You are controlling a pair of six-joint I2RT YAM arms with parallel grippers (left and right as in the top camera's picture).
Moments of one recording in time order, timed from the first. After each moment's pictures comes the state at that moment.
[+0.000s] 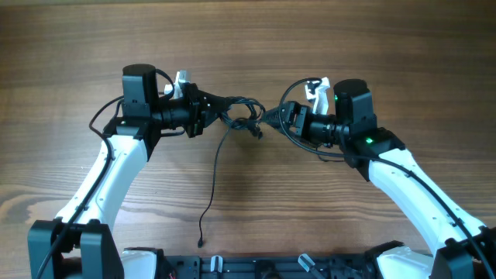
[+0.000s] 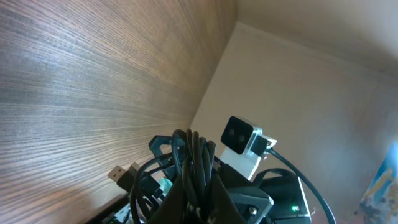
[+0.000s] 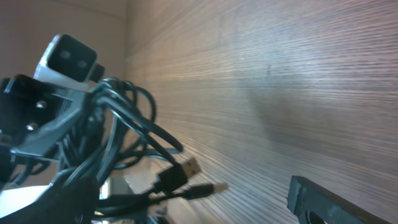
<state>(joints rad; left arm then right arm) -0.08 1.48 0.90 -0.15 1.03 -1.20 0.32 1.39 0.80 -0.11 -0.71 0.79</state>
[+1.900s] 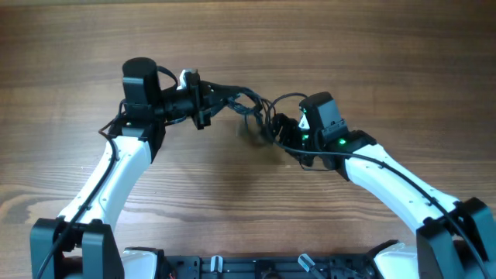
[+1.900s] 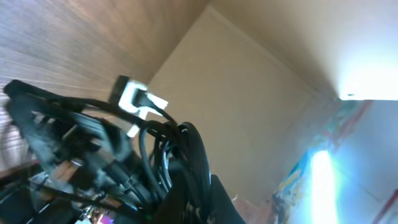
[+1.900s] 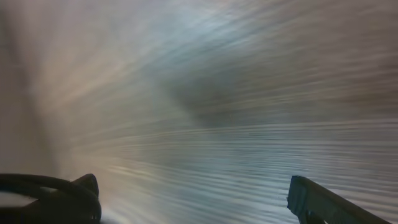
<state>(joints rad) -0.11 1.48 0.89 0.16 1.11 -1.75 0.46 1.51 0.81 -0.28 -0.36 0.92</state>
